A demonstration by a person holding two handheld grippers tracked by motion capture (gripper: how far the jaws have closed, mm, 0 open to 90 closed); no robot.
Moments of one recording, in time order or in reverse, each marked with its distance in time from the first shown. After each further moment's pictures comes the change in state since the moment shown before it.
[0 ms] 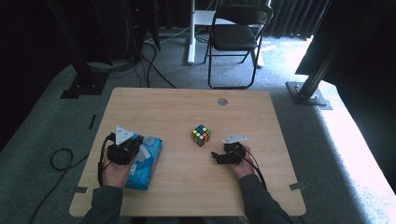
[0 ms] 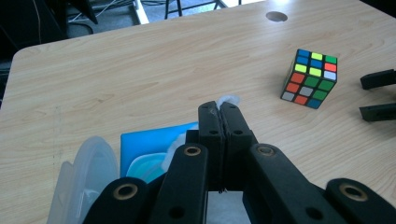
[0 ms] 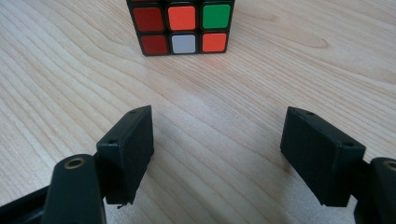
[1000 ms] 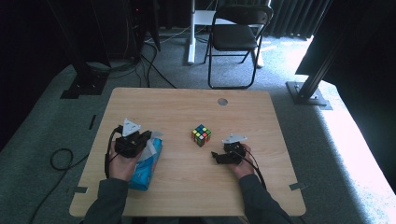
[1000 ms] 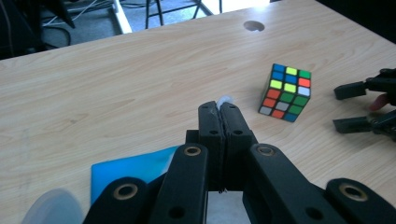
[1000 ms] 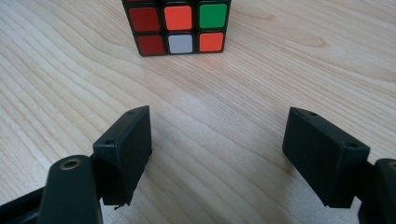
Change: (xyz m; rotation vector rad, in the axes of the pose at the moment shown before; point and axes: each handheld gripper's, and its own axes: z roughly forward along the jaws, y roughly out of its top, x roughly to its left) left arm -0.010 0.023 0.013 -0.004 -0.080 0.015; right arm 0.000 0.000 0.000 0.003 -0.010 0.009
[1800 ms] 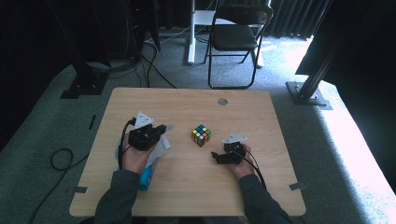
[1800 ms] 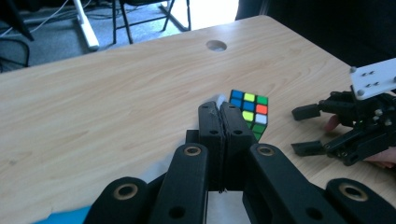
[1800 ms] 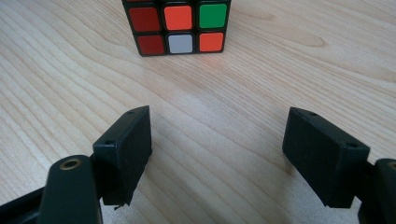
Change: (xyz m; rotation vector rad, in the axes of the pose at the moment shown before) left arm -0.024 0.029 0.021 -0.037 -0.116 0.025; right arm 0.000 0.000 0.000 0.001 0.000 0.000
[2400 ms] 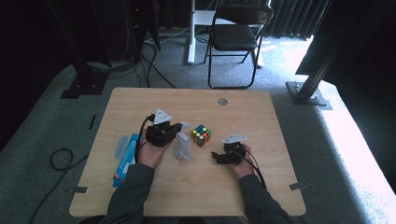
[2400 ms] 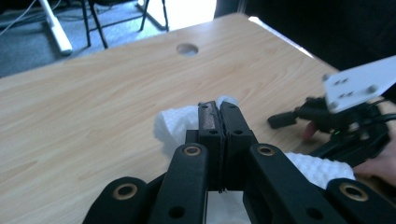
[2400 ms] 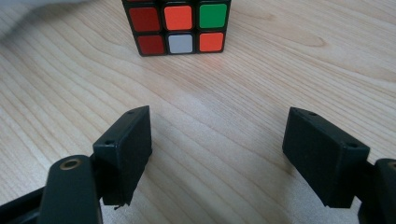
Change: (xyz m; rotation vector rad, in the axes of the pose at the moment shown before) left arm -0.020 0.008 0.037 0.042 -0.055 0.025; right arm 0.000 0.000 0.000 0.001 0.000 0.001
